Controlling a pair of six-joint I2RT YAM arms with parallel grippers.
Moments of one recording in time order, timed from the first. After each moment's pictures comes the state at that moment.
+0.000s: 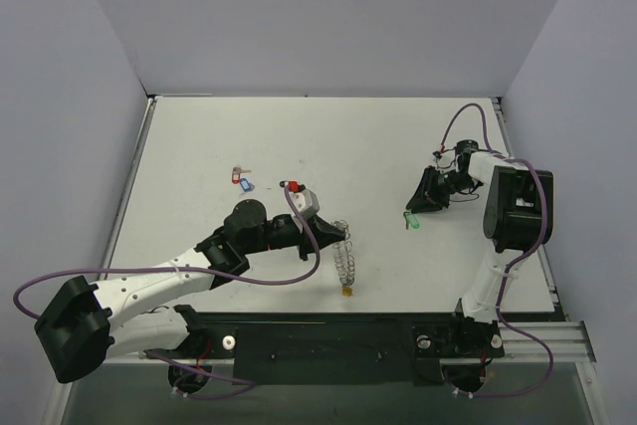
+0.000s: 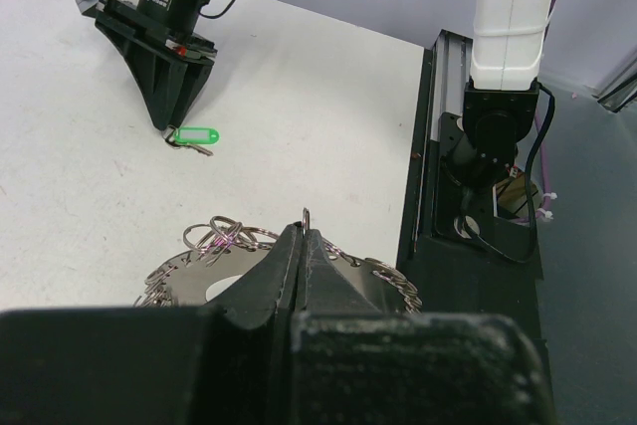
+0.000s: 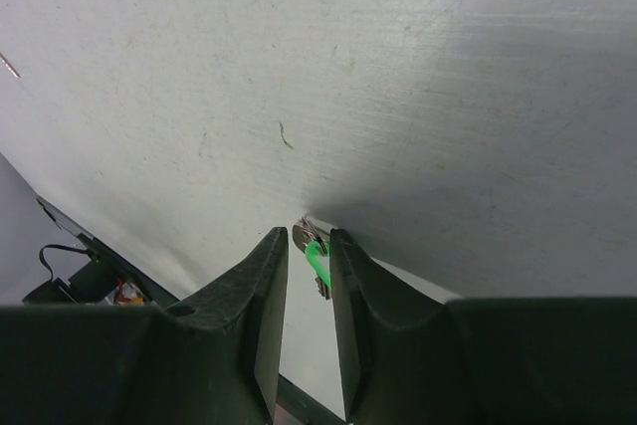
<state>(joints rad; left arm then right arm) -0.89 1.11 0.59 0.46 0.45 -0.20 -0.11 1.97 1.19 -0.65 -0.61 0.16</state>
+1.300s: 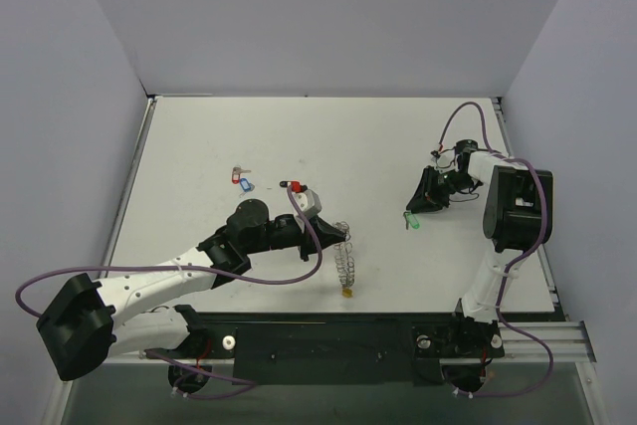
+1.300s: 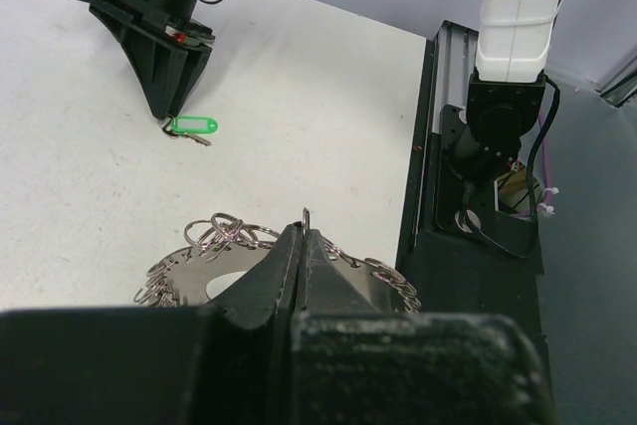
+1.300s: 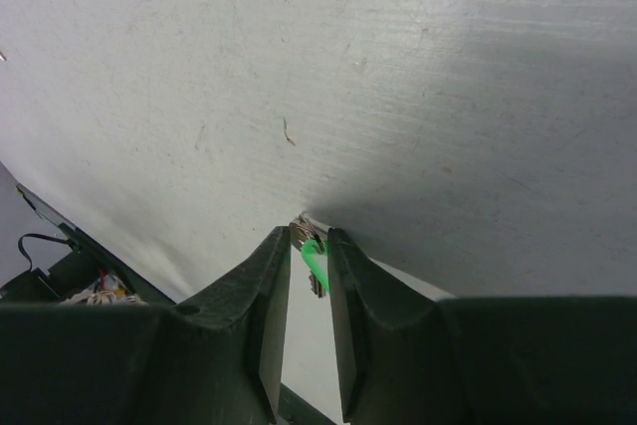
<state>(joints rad) -0.89 1.13 0.59 0.46 0.45 -0.20 -0.11 1.98 1.20 -0.66 -0.61 0.11</state>
